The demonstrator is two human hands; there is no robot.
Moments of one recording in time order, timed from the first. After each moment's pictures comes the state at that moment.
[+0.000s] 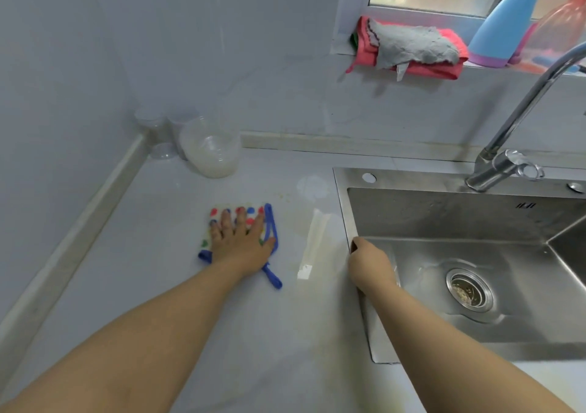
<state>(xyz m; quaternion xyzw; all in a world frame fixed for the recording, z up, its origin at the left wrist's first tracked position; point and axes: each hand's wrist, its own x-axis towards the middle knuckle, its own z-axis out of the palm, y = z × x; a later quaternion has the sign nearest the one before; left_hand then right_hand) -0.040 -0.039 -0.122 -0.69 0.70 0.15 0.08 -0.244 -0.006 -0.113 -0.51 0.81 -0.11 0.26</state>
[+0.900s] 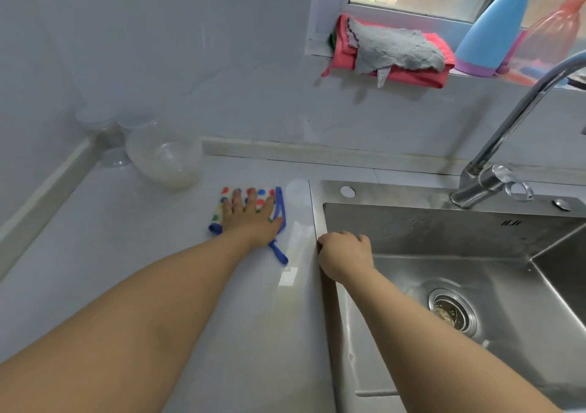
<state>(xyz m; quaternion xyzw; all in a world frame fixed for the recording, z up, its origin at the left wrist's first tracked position) -0.113 -0.131 -0.121 -0.66 0.73 0.15 0.09 -0.263 -0.064 -0.093 -0.68 0.72 0.09 0.12</state>
